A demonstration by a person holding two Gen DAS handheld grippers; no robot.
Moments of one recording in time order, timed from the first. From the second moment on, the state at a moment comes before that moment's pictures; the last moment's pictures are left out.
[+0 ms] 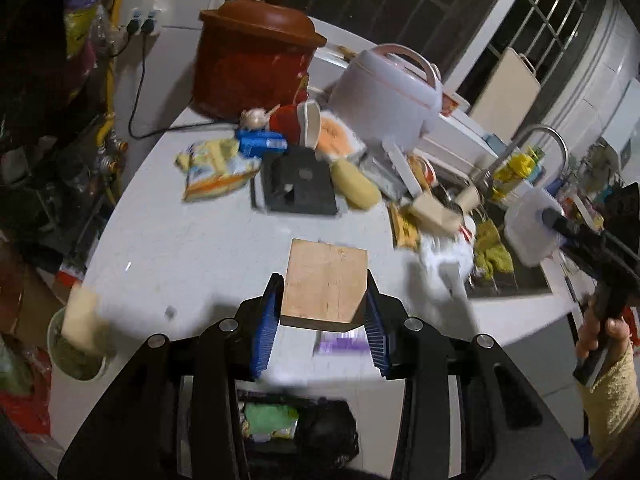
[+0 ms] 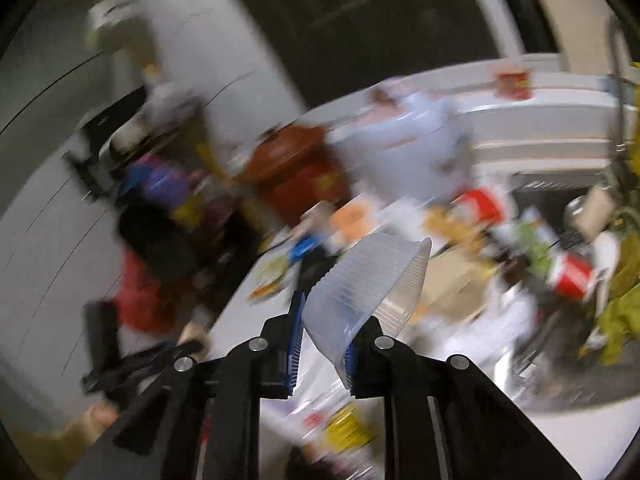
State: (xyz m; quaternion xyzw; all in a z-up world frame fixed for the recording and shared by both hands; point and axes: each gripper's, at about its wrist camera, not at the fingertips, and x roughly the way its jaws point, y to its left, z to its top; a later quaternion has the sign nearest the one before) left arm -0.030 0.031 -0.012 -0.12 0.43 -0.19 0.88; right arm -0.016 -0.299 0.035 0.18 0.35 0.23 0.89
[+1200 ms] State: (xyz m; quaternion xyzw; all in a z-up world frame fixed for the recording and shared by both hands) left arm -0.096 0.042 -0.399 0.00 0.72 -0.05 0.69; right arm -0.105 -0.148 -0.394 0.06 0.70 0.11 0.70
